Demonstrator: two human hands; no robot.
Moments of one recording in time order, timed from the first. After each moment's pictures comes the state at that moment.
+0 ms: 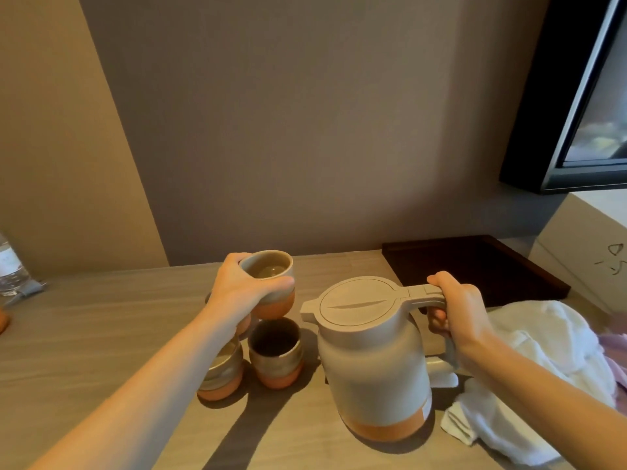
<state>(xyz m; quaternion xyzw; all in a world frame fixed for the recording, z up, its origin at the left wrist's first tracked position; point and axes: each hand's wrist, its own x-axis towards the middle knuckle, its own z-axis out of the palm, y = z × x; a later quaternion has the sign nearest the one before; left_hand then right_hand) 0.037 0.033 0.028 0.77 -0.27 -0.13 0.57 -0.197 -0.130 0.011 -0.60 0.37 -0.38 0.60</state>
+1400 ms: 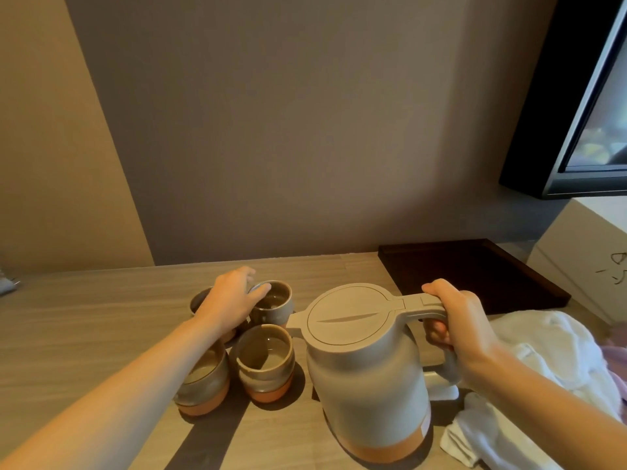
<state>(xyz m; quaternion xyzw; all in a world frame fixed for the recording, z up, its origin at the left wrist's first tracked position) 0.098 -0.001 -0.019 0.87 -0.39 -0.02 0.30 -0.194 -0.128 0.019 -0.62 0.37 -0.36 0.60</state>
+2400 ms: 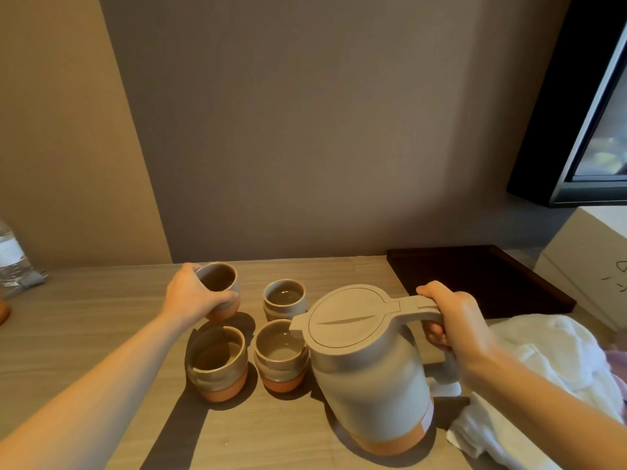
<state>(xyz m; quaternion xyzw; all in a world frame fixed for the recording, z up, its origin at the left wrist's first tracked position) 0.138 0.060 -0.015 0.88 -0.22 -0.01 0.42 -0.192 -0.097 0.036 -0.66 0.37 -0.33 0.57</state>
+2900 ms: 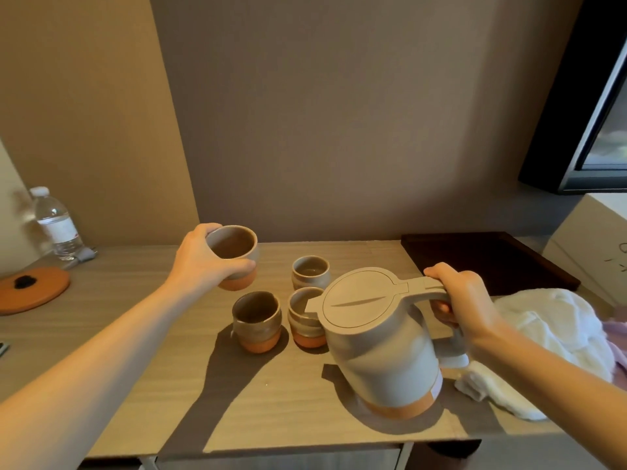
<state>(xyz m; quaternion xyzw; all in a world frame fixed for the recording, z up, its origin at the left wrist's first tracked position) 0.097 0.138 0.038 0.82 -0.30 0.00 0.49 -0.203 -0.051 0.041 -0.67 0.31 -0.33 0.59</state>
